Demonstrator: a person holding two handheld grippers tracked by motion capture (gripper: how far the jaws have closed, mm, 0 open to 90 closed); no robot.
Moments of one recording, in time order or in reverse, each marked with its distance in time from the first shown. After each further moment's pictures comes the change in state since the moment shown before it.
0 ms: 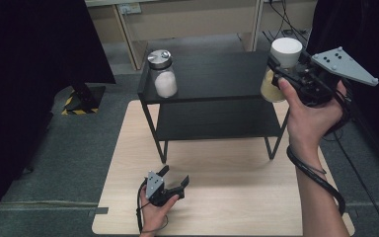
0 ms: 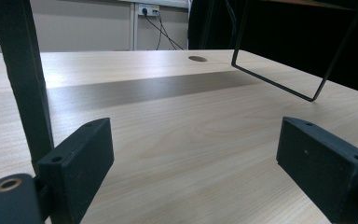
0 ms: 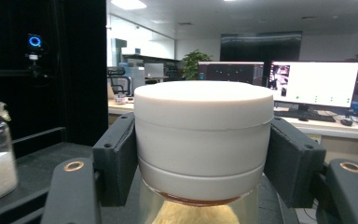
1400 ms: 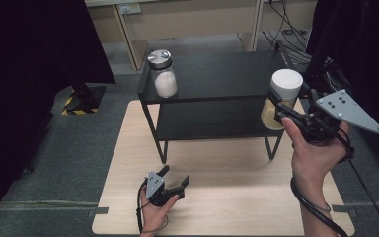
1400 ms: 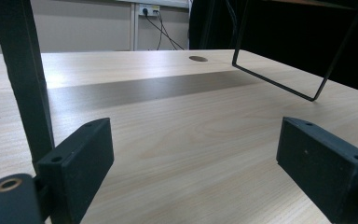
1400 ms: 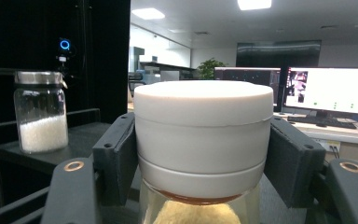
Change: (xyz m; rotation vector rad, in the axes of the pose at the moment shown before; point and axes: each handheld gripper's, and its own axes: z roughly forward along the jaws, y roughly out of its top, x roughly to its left) left arm -0.001 0.000 0.000 0.002 0.003 0.004; right arm 0.002 -0.043 -0.053 -0.045 0.078 -0.009
